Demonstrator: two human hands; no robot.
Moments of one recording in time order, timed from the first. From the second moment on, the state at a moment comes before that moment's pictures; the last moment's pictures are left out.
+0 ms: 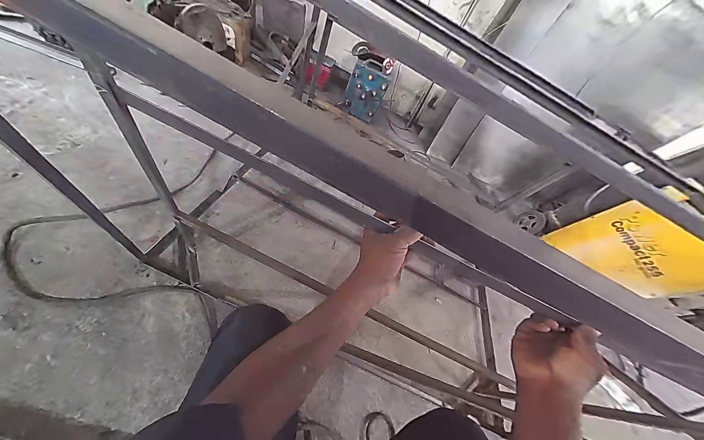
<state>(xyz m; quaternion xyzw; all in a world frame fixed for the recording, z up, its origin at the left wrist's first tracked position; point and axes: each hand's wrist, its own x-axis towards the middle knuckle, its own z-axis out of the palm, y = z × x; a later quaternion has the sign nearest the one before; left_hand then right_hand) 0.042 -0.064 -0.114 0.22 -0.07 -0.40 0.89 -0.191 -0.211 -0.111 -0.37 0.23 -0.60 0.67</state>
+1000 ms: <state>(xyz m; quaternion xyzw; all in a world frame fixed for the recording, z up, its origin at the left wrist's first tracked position) 0.026 -0.084 -0.123 0.11 -0.12 -0.42 0.89 -0.203 -0.226 -0.117 -0.37 0.25 -0.59 0.67</state>
